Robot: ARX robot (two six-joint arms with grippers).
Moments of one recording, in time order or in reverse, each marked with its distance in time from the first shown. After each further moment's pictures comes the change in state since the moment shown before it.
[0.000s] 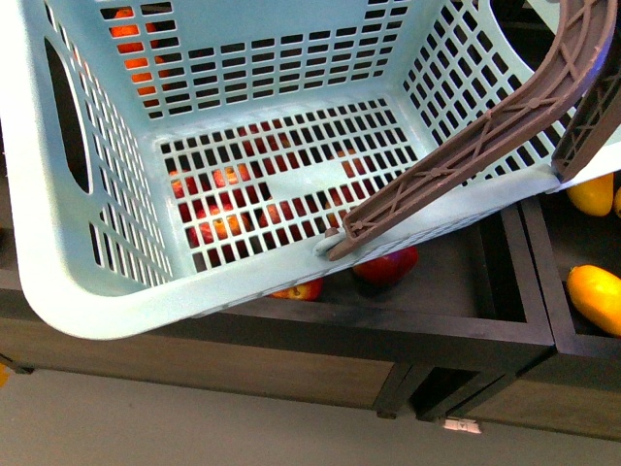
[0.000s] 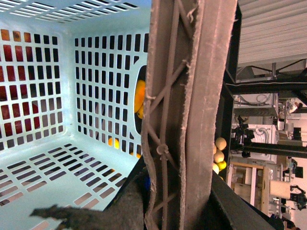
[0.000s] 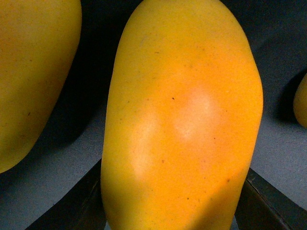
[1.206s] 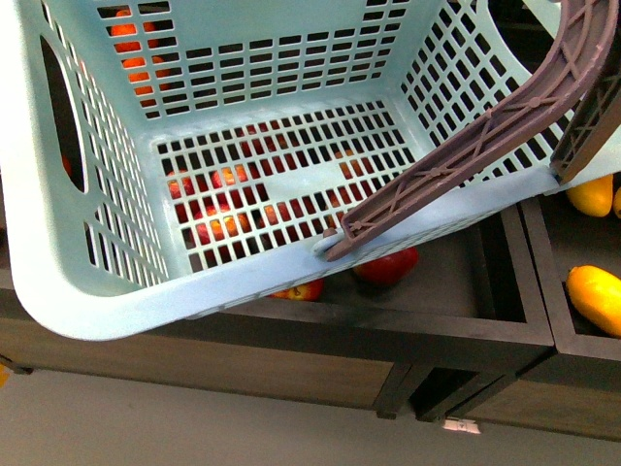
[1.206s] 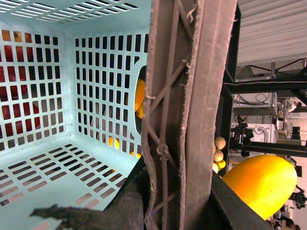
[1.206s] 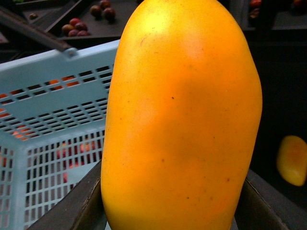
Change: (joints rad) left arm 0.000 0.000 0.000 0.000 0.000 0.000; right arm 0.494 -1.602 -1.066 0.151 -0.375 -0.270
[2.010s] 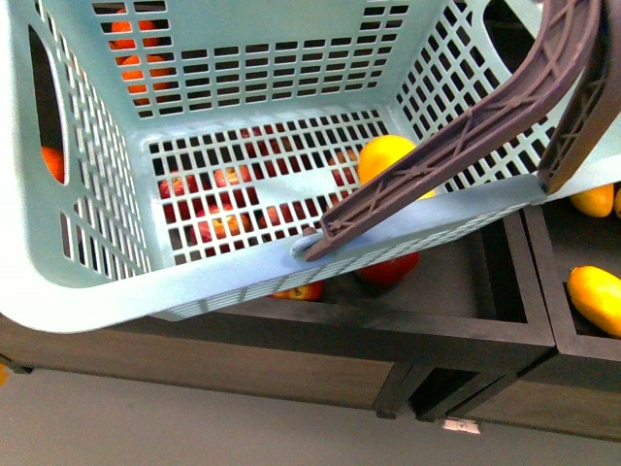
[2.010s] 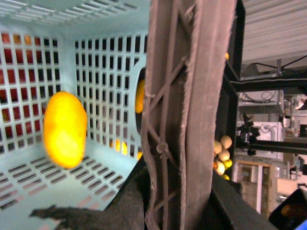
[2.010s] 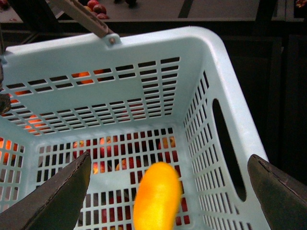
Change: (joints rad) left arm 0.002 0.002 0.002 -0.002 0.002 0.010; right arm 0.213 0.246 0.093 0.144 0.181 0.050
